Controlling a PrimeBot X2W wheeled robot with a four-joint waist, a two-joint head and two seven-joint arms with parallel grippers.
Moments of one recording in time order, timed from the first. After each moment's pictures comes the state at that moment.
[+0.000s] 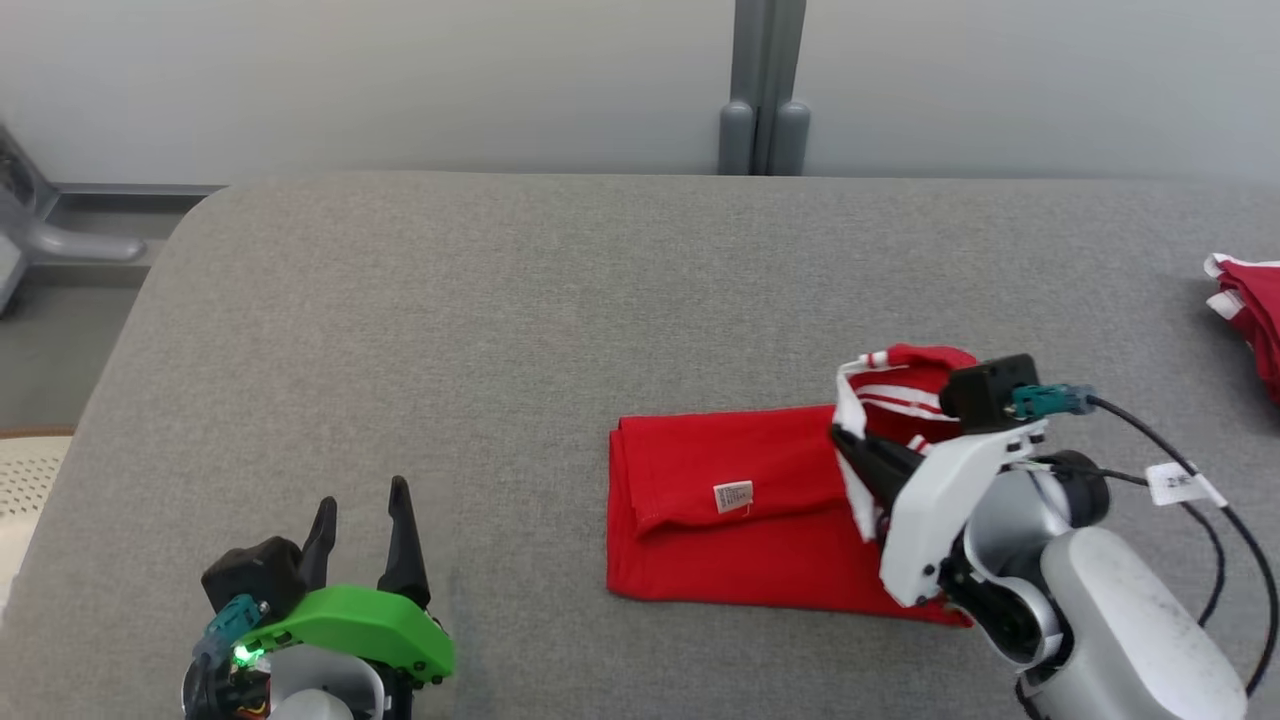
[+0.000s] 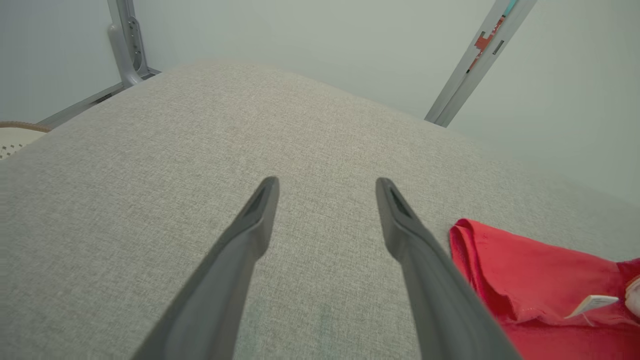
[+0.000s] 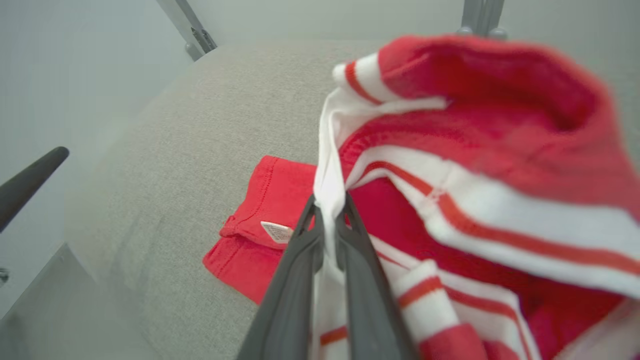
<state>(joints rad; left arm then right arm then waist) -0.15 0.30 -0.51 0.24 -0.83 0.33 -0.24 -0.27 -0.24 0.32 0.13 0.54 0.13 0.41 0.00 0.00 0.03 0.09</state>
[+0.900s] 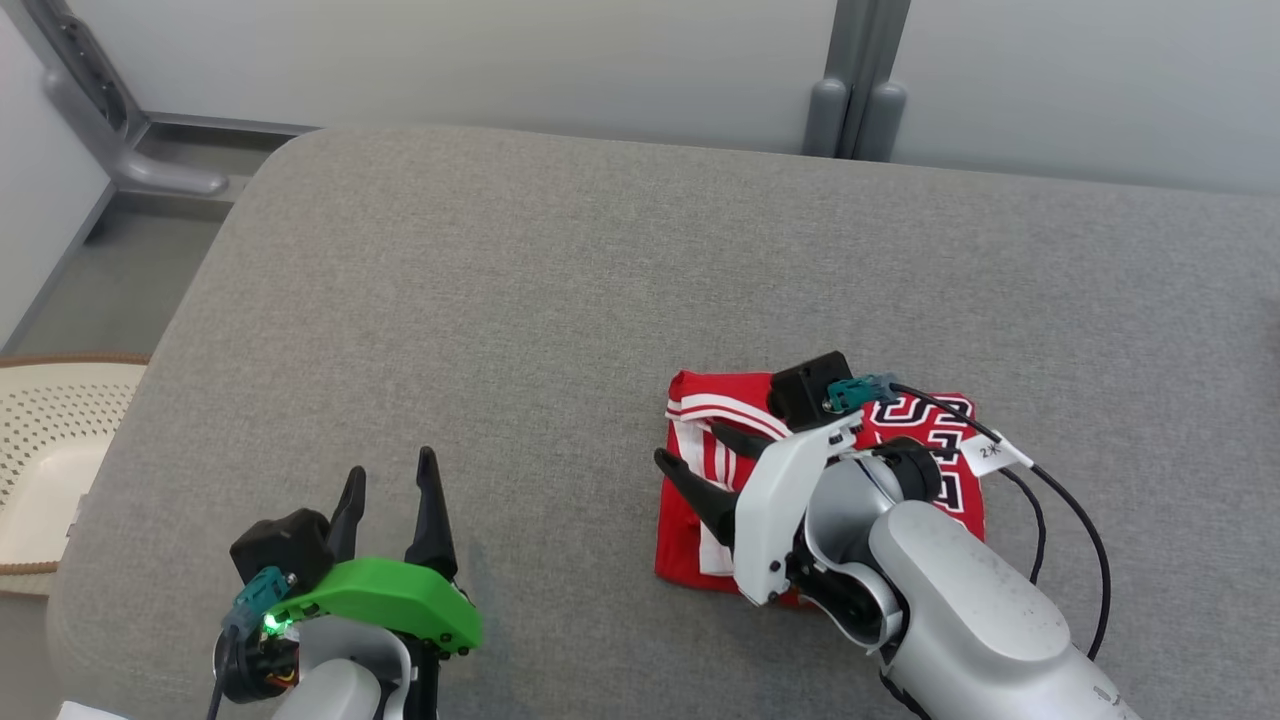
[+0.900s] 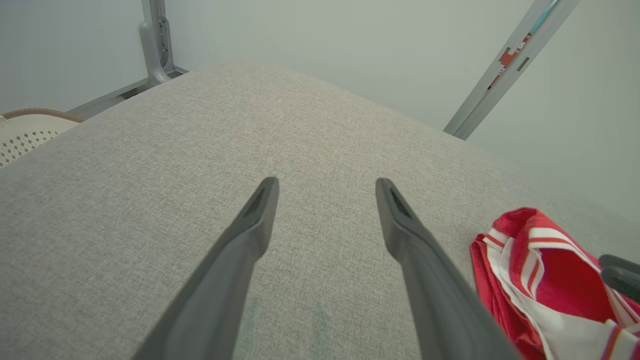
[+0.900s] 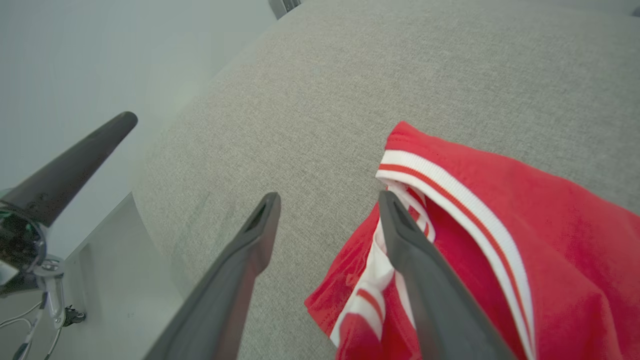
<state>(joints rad) -0.21 0.24 -0.52 0.30 -0.81 0.30 -0.26 -0.48 -0.07 0.57 0.45 0.58 0.13 0.30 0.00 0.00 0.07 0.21</state>
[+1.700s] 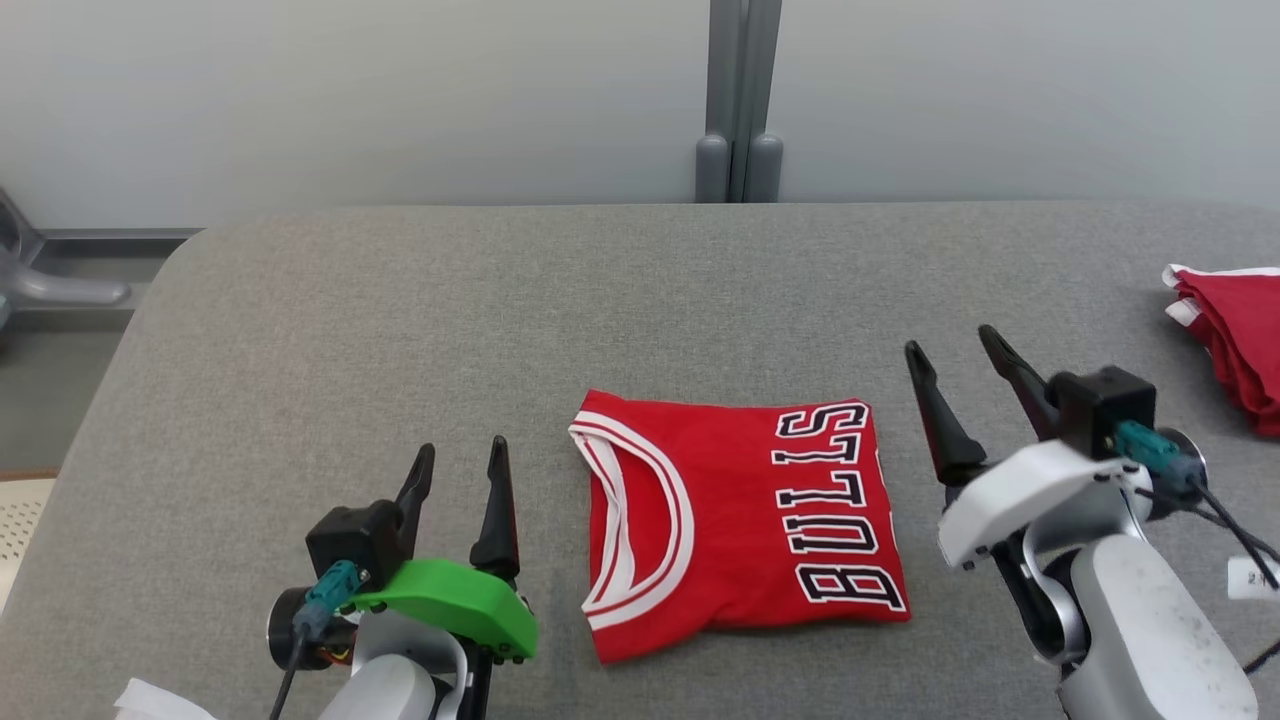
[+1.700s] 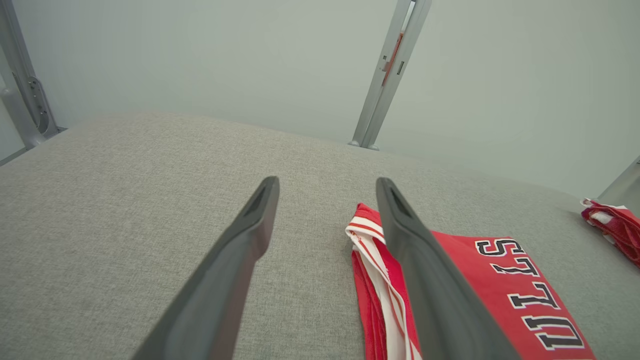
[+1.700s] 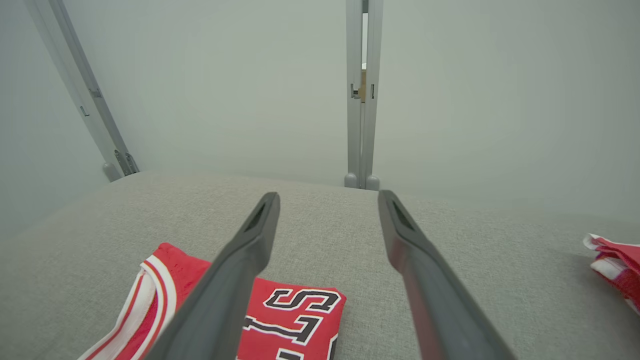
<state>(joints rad) -0.24 0.21 -0.58 0.28 -0.71 0.26 -0.26 -0.26 -0.16 0.16 0.23 0.25 0.13 -0.04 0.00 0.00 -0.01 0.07</state>
